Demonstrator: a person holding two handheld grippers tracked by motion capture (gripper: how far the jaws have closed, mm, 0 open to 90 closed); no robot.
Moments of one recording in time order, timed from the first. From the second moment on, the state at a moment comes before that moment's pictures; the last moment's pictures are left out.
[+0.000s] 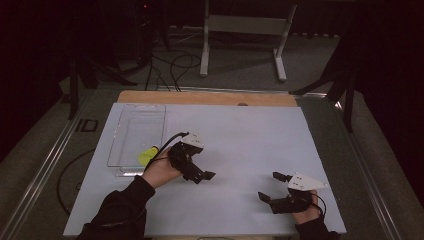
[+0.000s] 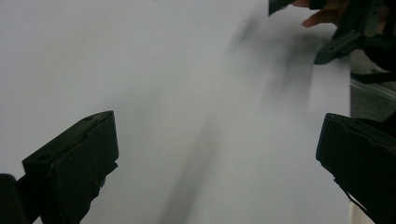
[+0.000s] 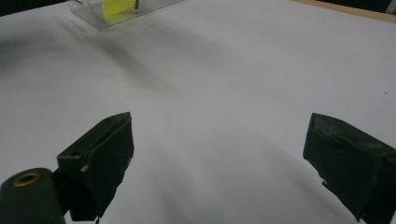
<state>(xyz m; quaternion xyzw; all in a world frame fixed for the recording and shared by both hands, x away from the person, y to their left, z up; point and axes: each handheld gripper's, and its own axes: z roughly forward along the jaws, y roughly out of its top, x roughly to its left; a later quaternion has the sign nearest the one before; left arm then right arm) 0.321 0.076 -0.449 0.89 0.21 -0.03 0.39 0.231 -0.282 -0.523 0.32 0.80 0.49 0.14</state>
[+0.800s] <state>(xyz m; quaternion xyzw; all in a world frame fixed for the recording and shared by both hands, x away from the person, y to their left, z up) 0.280 0.102 -0.477 0.90 0.21 -0.02 0.39 0.230 -0.281 -0.521 0.33 0.79 0.49 0.14</state>
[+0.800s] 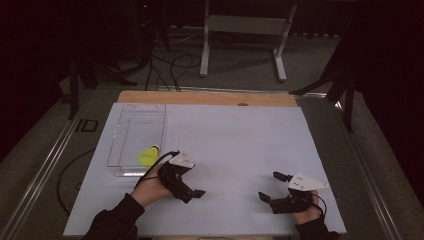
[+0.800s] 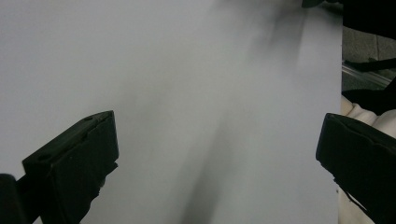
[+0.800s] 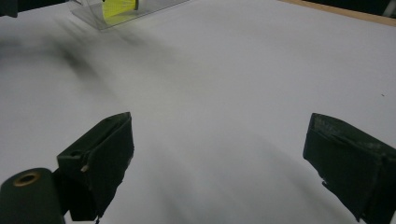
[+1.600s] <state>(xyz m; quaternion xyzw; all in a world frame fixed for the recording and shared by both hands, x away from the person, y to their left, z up) 0.250 0.141 -0.490 0.90 0.23 0.00 0.36 0.230 -0.281 -0.521 0.32 0.80 0.49 0.14</state>
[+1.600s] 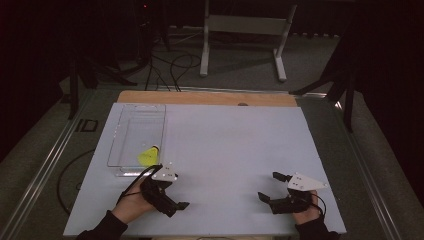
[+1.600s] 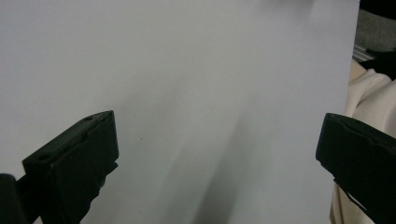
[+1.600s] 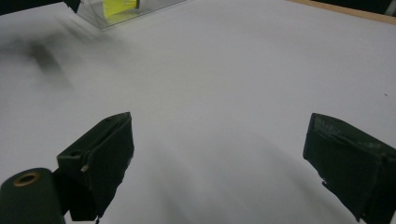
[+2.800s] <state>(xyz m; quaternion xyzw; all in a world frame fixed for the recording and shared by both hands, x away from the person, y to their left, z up) 0.232 0.194 -0.512 0.86 0.35 0.06 0.38 0.230 -0.281 -0.522 0.32 0.80 0.49 0.14</state>
